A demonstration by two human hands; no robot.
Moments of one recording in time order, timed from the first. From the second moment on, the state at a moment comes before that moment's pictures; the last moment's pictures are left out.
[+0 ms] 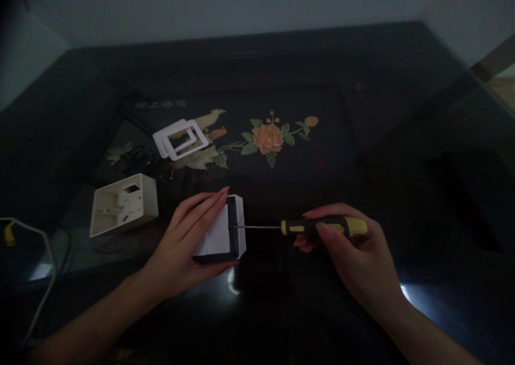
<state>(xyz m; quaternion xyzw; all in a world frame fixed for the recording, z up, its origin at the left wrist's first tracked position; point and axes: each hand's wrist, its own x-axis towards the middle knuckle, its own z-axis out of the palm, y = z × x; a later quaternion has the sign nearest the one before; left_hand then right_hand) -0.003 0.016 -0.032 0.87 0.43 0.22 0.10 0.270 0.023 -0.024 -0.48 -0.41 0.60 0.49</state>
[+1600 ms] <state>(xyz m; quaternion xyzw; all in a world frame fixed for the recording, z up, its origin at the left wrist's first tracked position) -0.009 0.021 -0.030 0.89 0.39 0.17 0.15 0.305 0.050 -0.014 -0.44 -0.71 0.51 0.22</state>
